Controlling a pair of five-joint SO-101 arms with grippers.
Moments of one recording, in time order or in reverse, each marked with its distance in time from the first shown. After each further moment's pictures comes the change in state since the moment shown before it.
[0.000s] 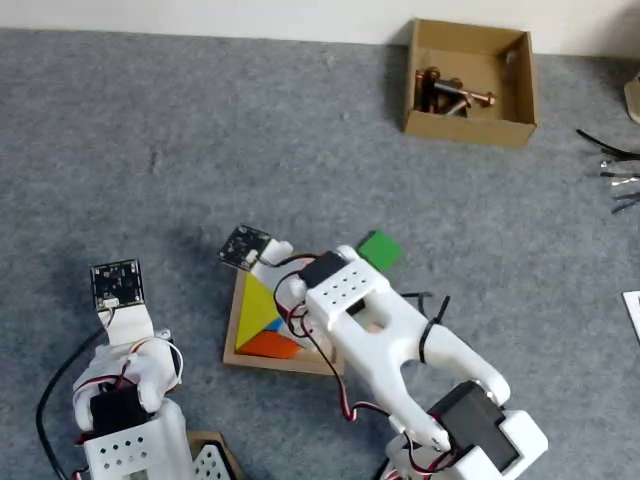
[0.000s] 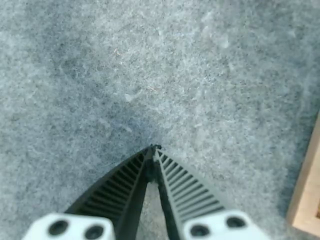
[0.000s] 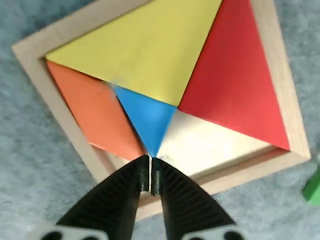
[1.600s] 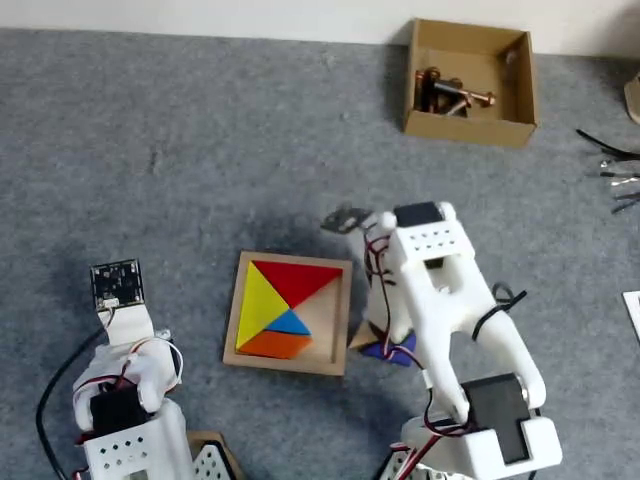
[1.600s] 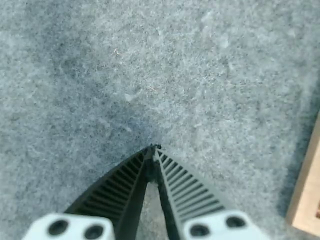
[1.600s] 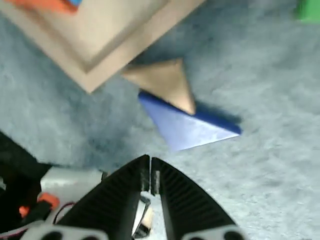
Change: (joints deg) left arm 0.0 0.0 0.0 0.0 0.0; right arm 25.5 -0.1 -4.0 27.2 13.5
